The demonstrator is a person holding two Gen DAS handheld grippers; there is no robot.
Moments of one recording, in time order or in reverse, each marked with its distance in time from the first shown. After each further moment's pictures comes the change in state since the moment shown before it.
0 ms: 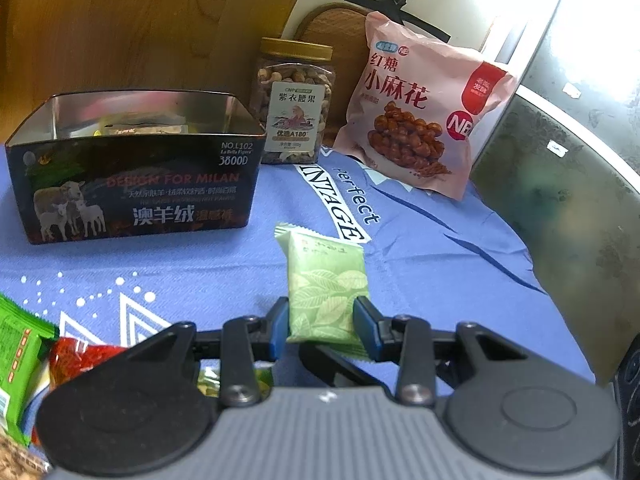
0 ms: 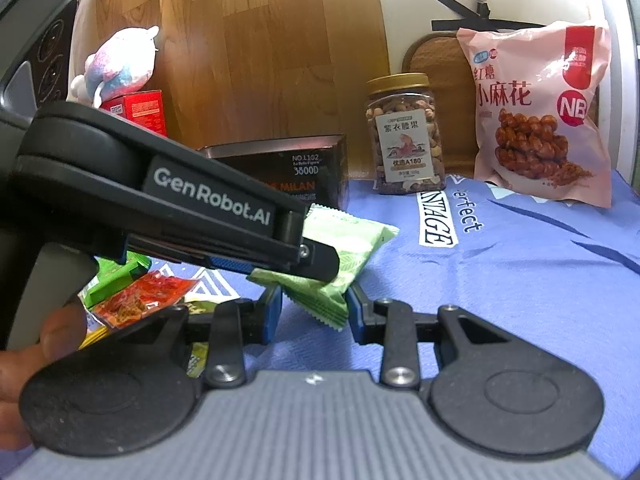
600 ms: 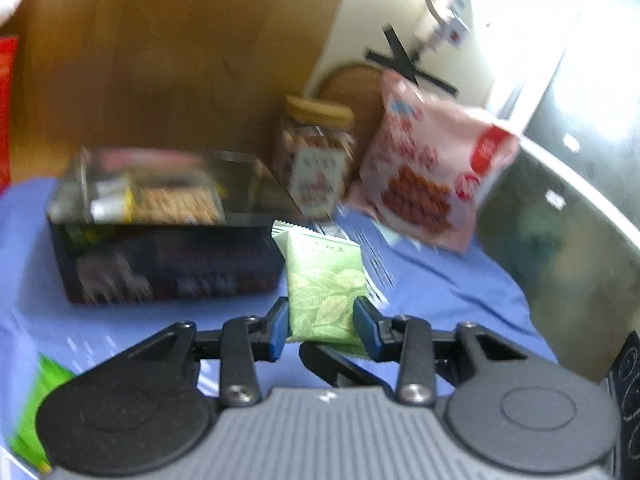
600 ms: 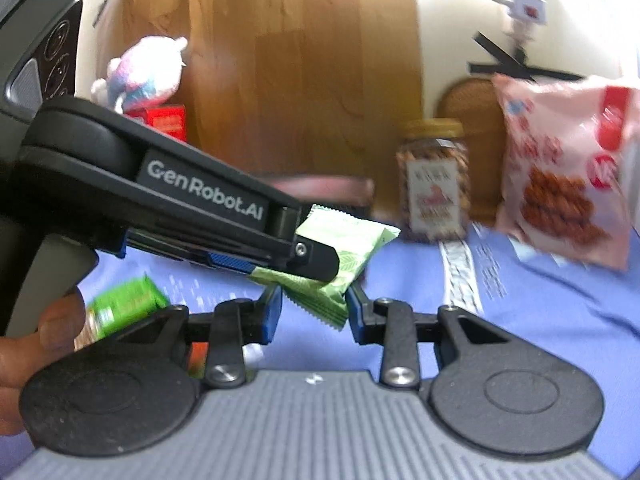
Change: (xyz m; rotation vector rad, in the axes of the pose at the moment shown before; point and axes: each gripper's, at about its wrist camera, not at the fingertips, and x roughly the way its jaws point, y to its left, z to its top) left arm -0.034 0.033 0.042 -0.025 -0.108 0.004; right arm 0.014 0.019 0.040 -0.091 -0.060 0.046
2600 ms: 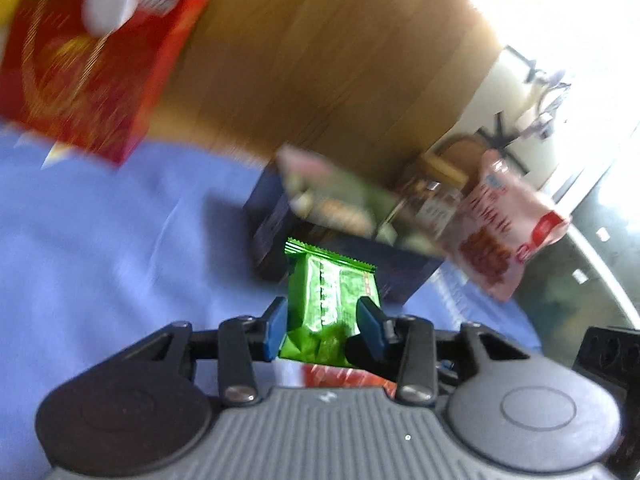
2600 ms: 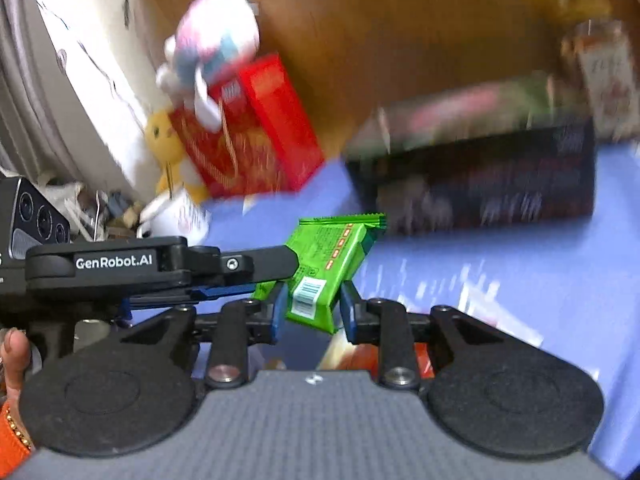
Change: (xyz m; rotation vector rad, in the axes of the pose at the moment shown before) left arm -0.085 0.140 -0.008 -0.236 -0.054 0.019; right arm 0.066 0.079 0.025 0.282 0.201 0.341
